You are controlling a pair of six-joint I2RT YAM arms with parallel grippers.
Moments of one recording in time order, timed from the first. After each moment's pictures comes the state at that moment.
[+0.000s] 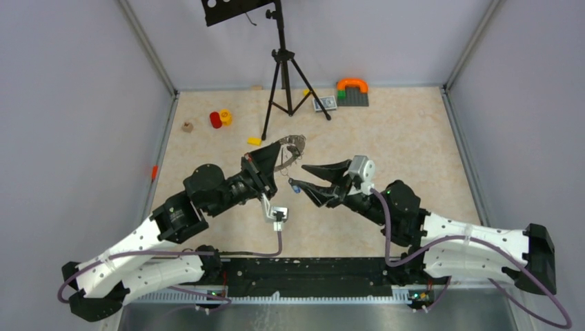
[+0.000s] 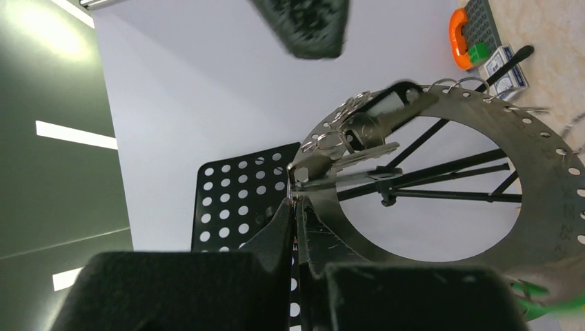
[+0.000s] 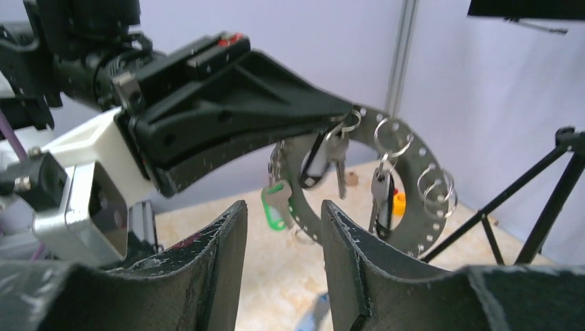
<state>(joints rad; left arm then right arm) -0.99 0.75 0.97 -0.29 -0.04 1.80 1.20 0.89 0.66 0.59 0.05 -0.05</state>
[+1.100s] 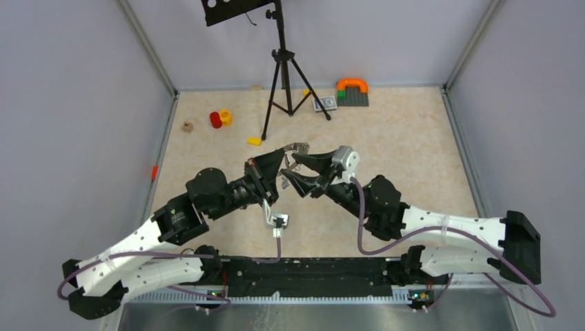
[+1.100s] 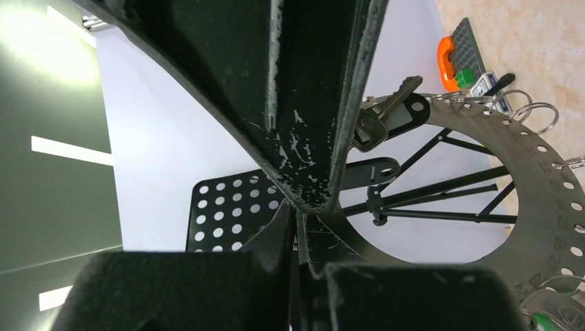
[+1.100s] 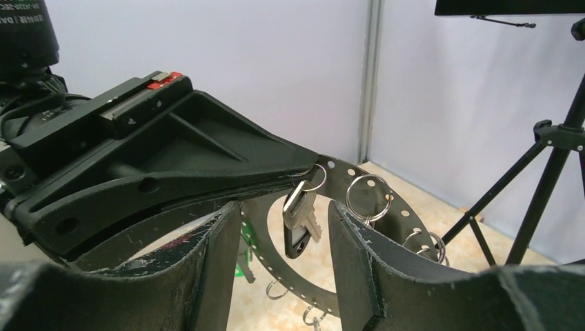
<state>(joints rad) -1.03 0.74 0.95 -0.29 -0.02 1.78 1.20 1.09 0.72 0.77 0.15 -0.04</state>
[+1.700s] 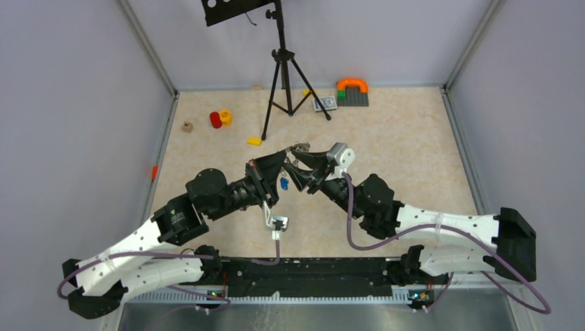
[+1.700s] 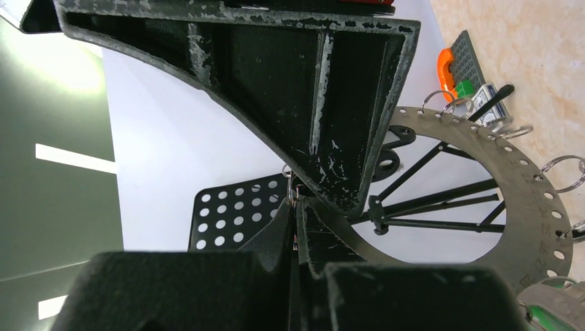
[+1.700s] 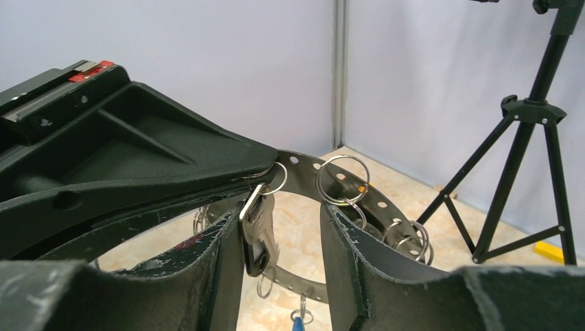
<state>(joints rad) -1.04 0.74 0.94 -0.29 0.01 1.78 1.20 1.14 0.74 0.76 0.25 -0.05</state>
